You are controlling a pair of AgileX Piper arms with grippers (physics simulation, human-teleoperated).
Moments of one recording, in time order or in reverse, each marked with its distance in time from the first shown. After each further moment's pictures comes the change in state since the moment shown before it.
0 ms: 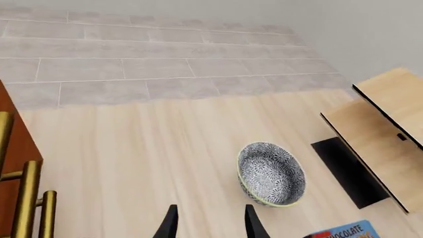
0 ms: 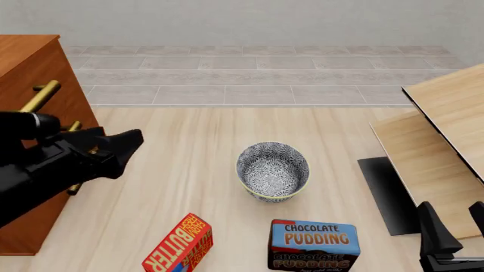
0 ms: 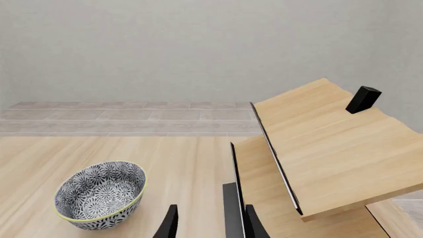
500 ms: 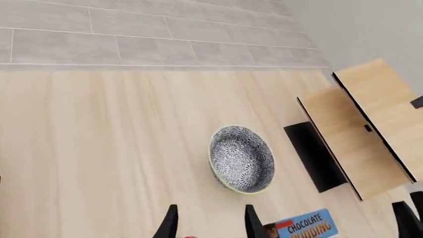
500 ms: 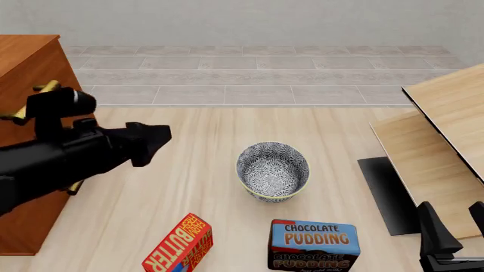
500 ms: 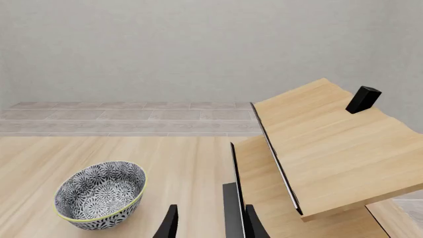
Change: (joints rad) left arm -0.111 0.144 -0.154 0.144 -0.160; right arm 0.000 0.000 0.000 0.000 0.000
